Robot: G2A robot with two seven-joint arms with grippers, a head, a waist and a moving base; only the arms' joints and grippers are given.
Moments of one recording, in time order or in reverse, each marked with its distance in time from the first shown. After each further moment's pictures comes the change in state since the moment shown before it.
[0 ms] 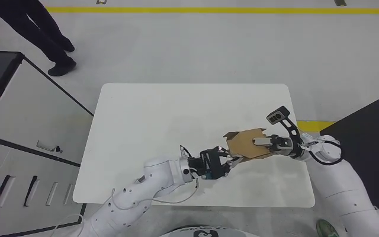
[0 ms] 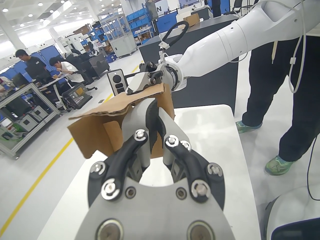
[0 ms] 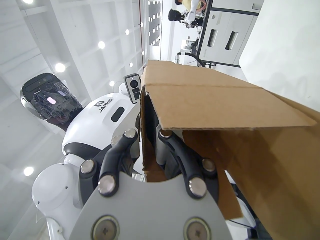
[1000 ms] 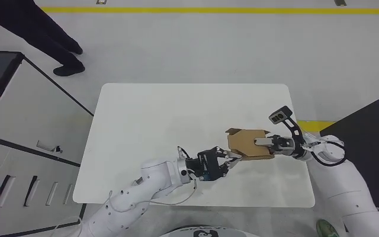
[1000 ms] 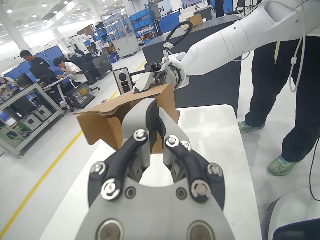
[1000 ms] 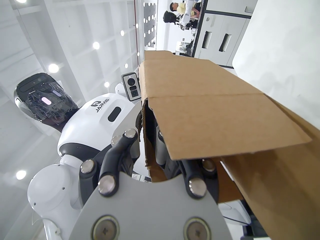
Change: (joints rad) left arm 0.021 0.007 -0.008 -0.018 0.009 -0.015 -0.004; right arm -0.015 0.000 0.033 -0.015 -0.041 0.000 0.000
